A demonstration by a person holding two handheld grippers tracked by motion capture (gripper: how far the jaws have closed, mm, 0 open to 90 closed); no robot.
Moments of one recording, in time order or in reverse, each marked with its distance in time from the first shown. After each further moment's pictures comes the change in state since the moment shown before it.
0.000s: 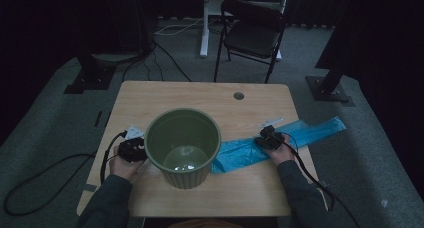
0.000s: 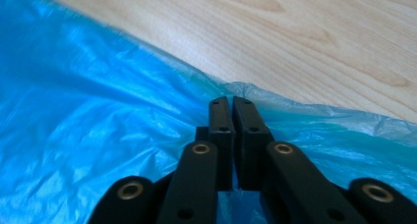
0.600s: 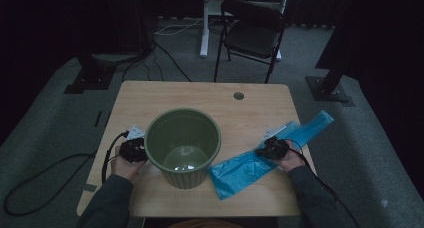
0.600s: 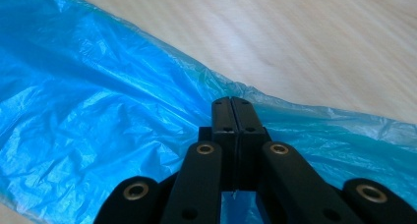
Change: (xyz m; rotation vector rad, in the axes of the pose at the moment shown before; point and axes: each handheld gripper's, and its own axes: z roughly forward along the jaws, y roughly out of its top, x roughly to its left) left arm -0.003 0.001 0.001 0.000 -0.010 0.005; right arm 0.010 -0.025 -0.019 0.028 0.221 -0.229
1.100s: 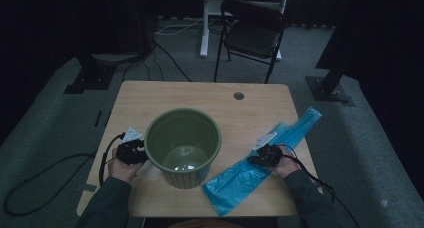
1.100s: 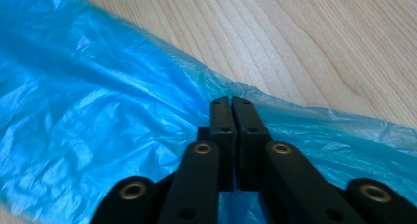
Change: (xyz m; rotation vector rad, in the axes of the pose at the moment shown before) left arm -0.006 -0.005 -0.017 -0.018 -0.002 -0.005; right arm 0.034 0.009 0.006 0.016 0.043 -0.123
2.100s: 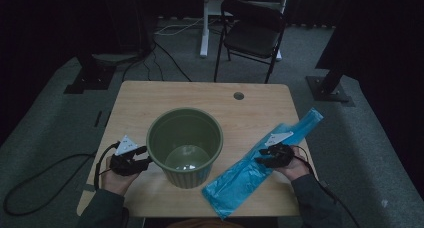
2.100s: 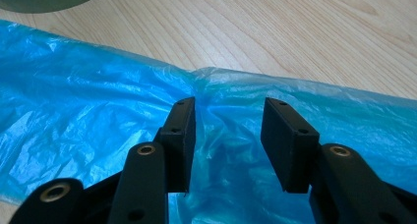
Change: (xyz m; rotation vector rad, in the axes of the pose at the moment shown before) left arm -0.021 -0.008 -0.030 -0.048 -0.018 0.051; right arm 0.001 -0.014 -0.037 -0.087 -0.100 0.137
